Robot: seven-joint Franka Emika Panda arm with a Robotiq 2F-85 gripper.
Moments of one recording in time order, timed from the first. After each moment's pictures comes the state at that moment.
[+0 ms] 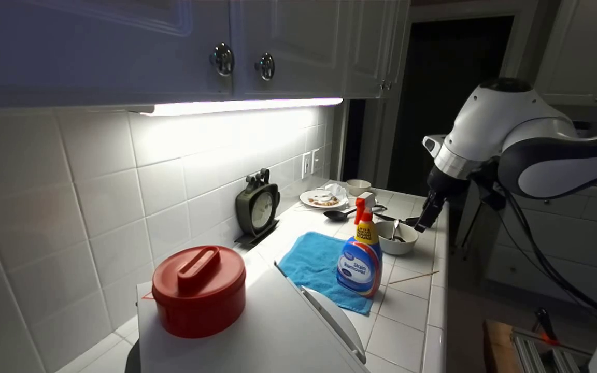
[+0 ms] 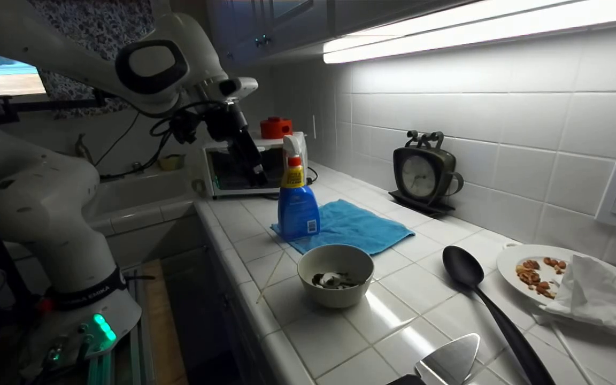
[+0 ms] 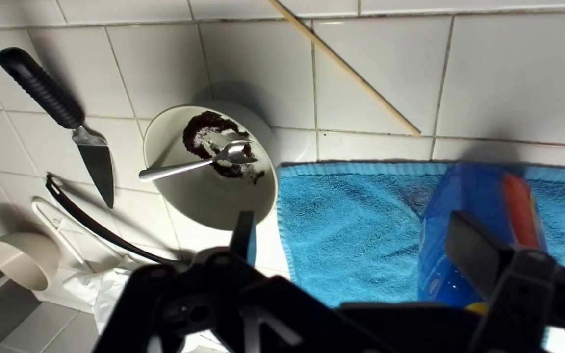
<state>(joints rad) -0.27 -0.76 -0.02 -2.77 -0.41 2.32 0.05</state>
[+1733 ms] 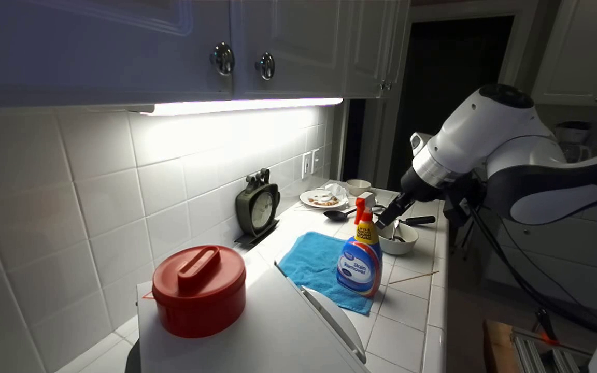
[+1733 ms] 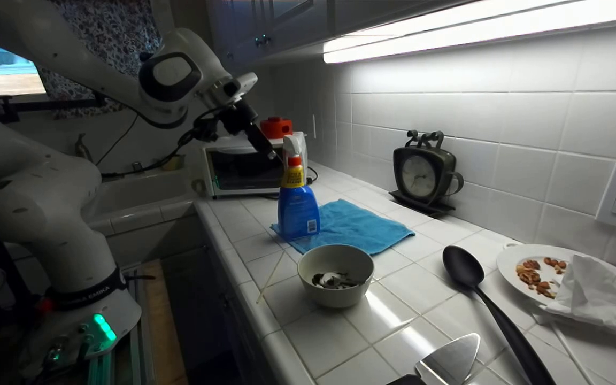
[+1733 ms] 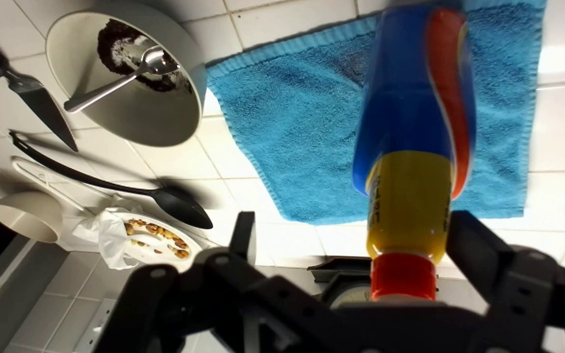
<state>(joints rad) -0.31 -0.67 0.18 -2.77 -0.41 2.60 0.44</state>
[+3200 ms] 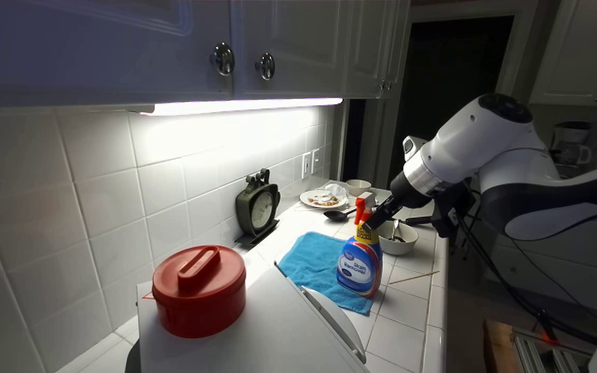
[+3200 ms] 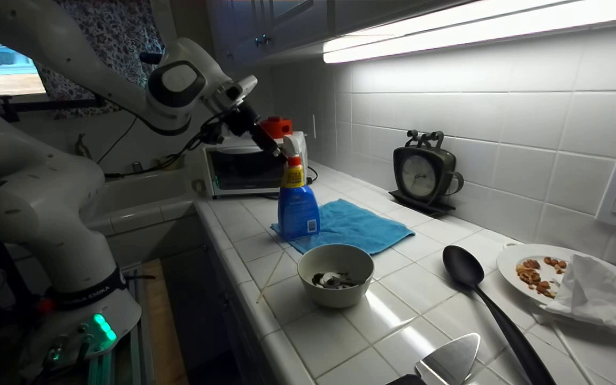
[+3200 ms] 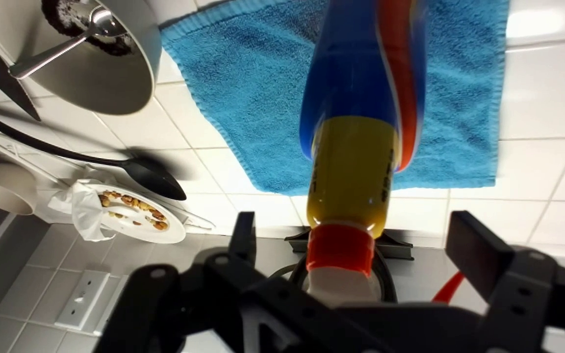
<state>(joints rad) -0.39 -0.63 0.32 -2.77 -0.41 2.72 0.52</state>
